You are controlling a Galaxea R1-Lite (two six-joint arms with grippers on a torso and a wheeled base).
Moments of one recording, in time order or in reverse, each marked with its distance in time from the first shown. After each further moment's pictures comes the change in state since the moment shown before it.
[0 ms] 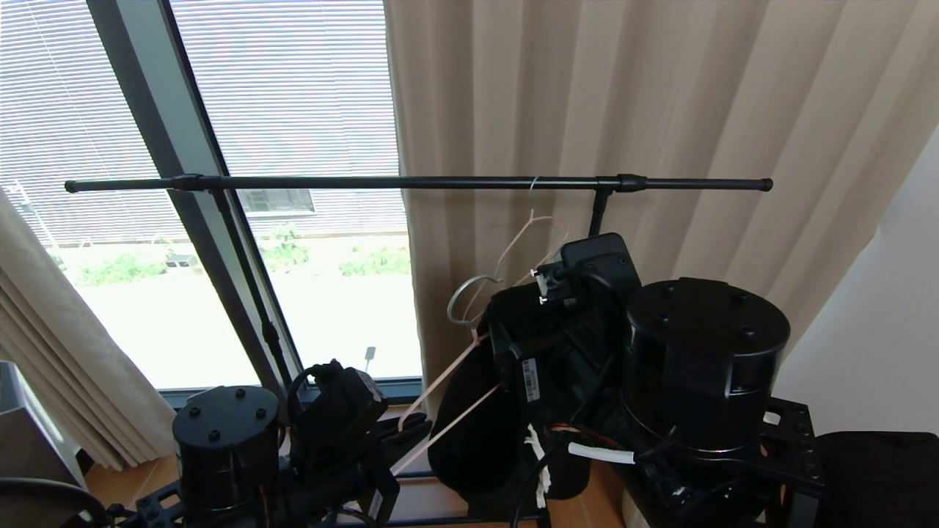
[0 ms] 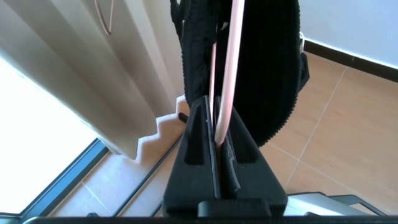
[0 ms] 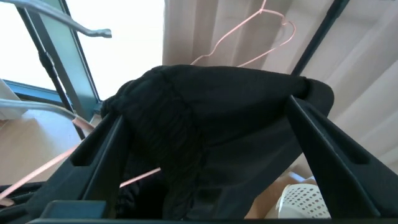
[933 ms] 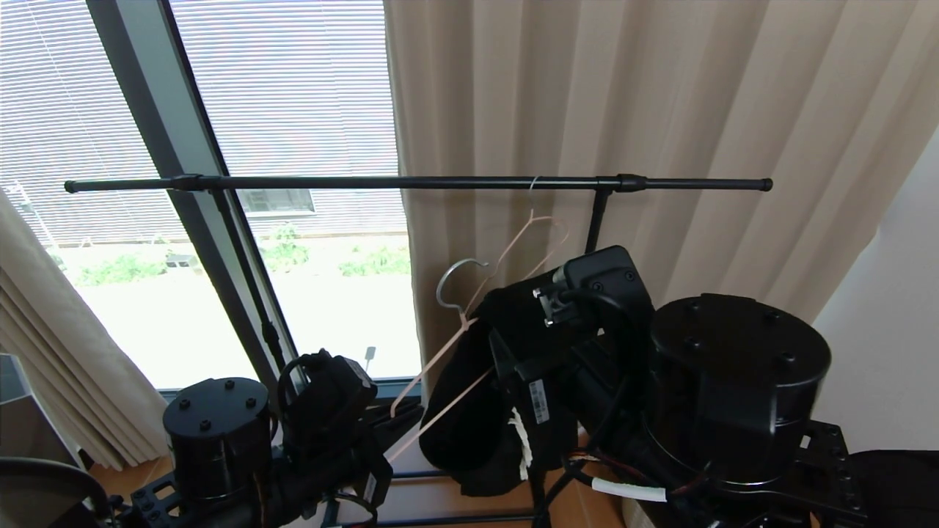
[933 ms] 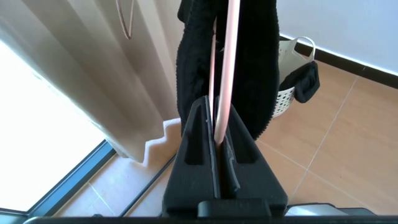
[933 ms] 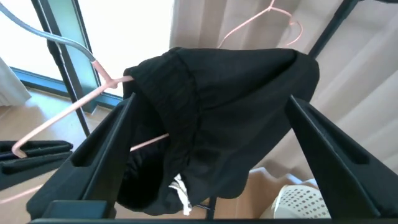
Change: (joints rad) left arm 0.037 0.006 -0.003 -0.036 -0.003 -0.003; right arm 0.024 -0.042 0.053 0.005 0.026 -0.046
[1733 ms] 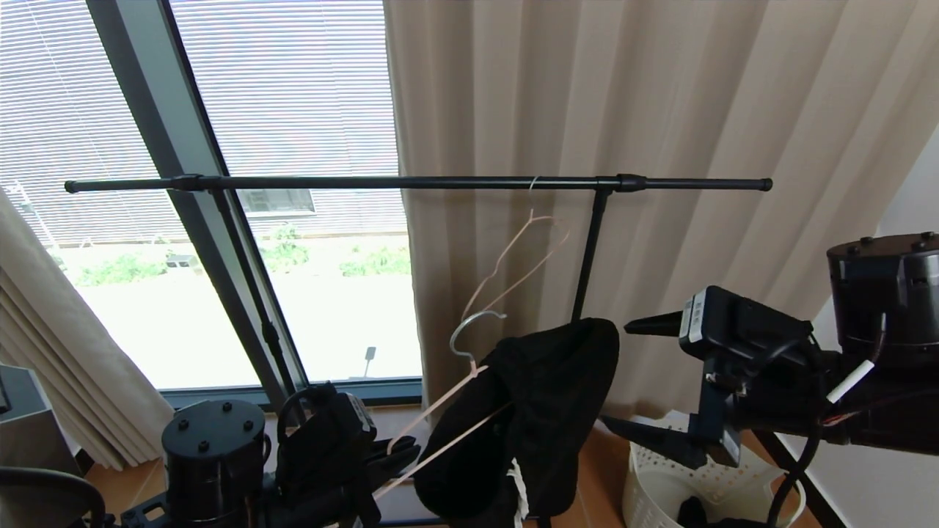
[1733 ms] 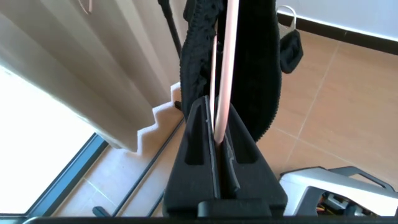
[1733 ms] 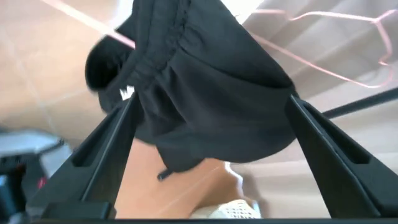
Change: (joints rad) left arm 0.007 0.017 0.082 0.000 -0.093 0.083; right arm -0.529 -0.287 0.057 0.561 1.061 -0.610
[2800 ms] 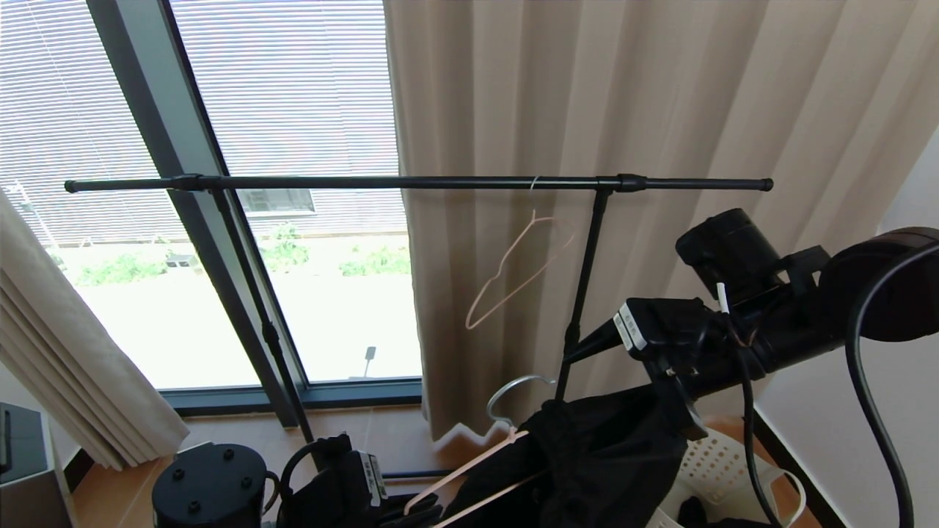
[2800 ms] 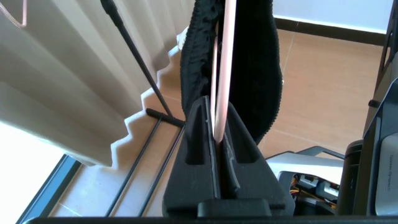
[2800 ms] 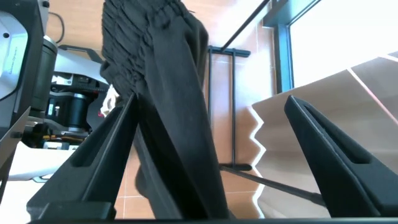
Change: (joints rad) left arm -0.132 -0.002 0.094 -0.072 -0.043 0.003; right arm -0.084 0.340 -0.457 0.609 0.398 -0.450
